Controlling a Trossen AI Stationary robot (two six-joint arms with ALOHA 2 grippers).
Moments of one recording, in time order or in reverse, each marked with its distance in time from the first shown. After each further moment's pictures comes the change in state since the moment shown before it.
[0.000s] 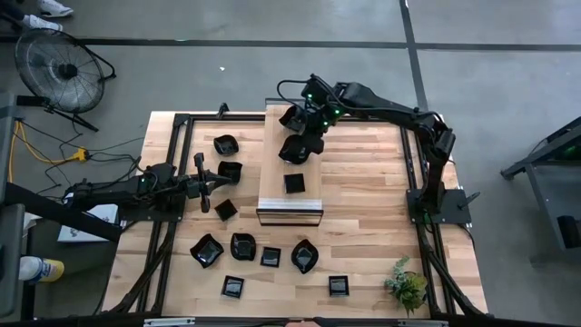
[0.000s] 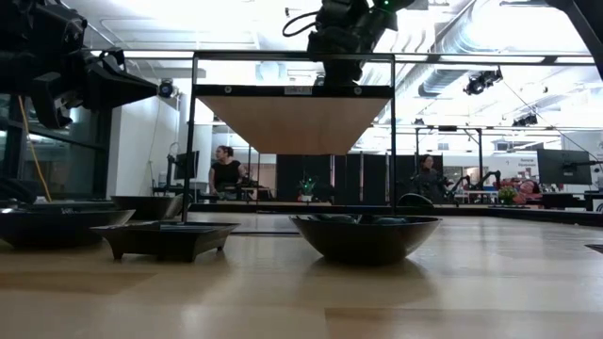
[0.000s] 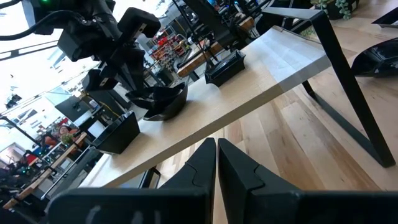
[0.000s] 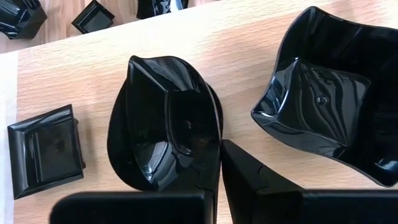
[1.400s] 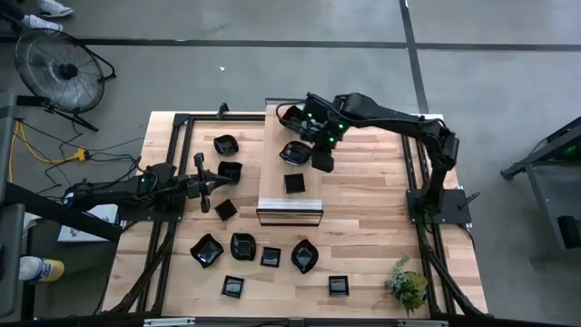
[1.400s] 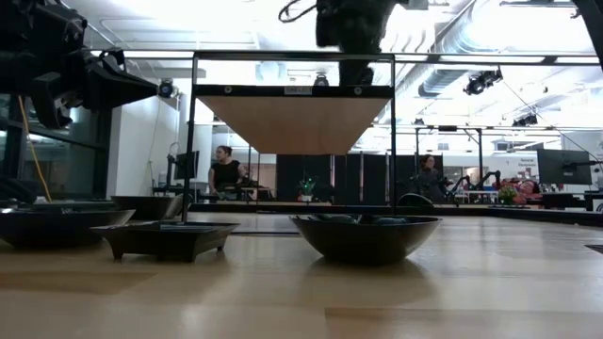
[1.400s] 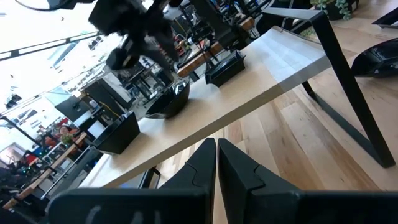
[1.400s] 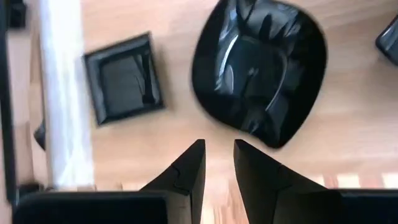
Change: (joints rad) left arm 0.000 0.000 0.000 0.000 0.000 0.000; right arm 0.128 -0.060 0.000 -0.224 0.033 0.021
